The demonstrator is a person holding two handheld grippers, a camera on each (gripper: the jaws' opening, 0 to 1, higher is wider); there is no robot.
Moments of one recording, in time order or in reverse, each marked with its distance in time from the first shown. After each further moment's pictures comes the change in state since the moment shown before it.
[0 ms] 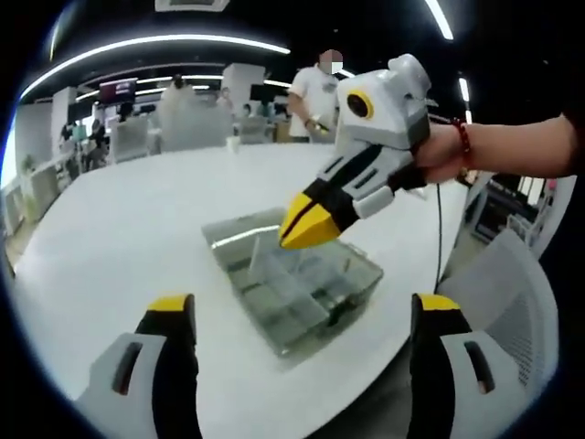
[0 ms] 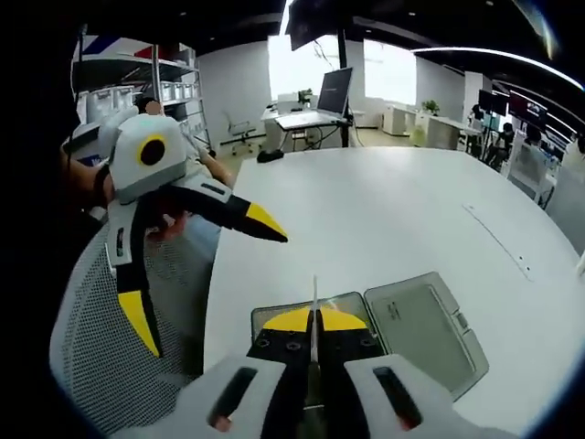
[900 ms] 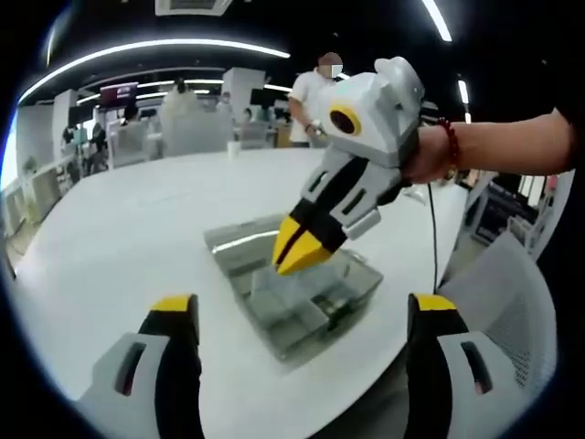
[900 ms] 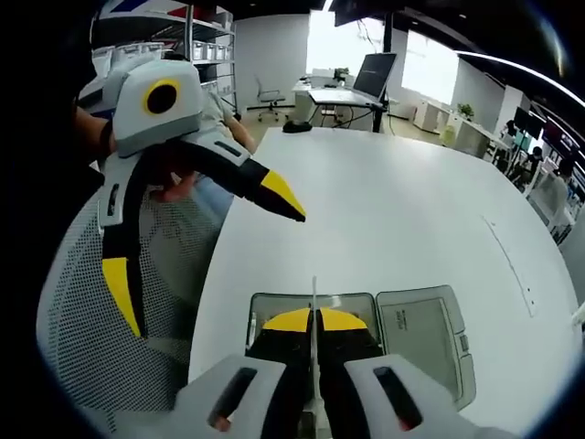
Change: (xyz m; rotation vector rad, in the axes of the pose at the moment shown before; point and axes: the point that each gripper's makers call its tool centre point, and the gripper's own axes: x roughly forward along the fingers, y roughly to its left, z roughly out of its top) left arm -0.004 -0.001 0.006 0.006 -0.027 0.005; right arm 0.018 0.007 -0.008 -0.174 0.119 0.065
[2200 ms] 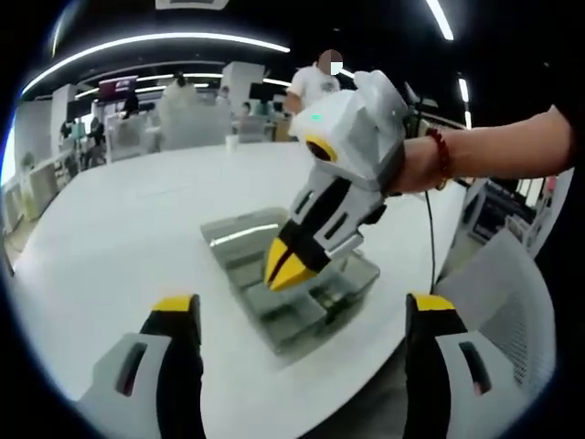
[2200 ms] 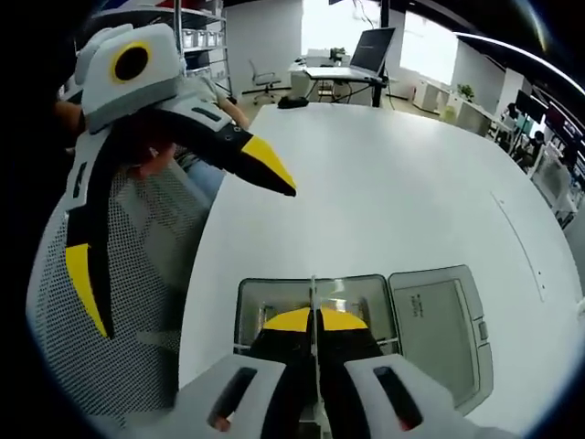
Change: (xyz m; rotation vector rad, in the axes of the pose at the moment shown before) left arm 0.001 -0.004 -0.005 -0.011 0.027 -0.022; right arm 0.025 0.001 -0.022 0.031 0.091 0.001
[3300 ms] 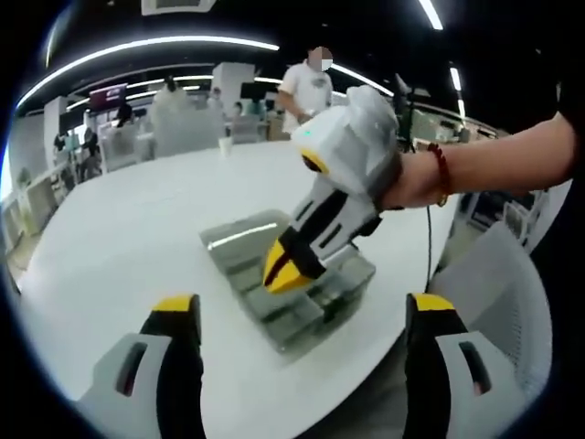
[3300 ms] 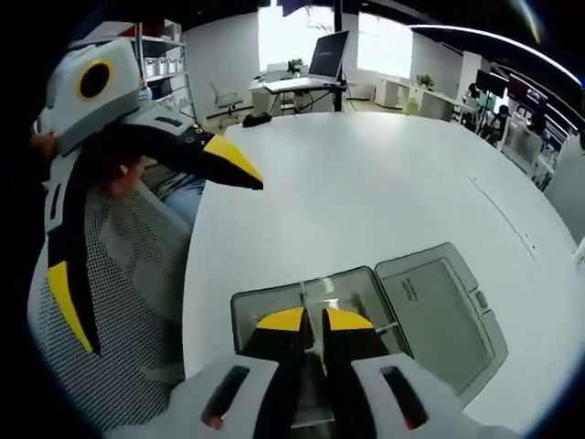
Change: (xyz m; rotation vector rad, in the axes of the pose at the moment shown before) left arm -0.009 0.000 0.009 0.060 0.024 0.002; right arm -0.010 -0.008 0.000 0.200 -0.096 -0.139
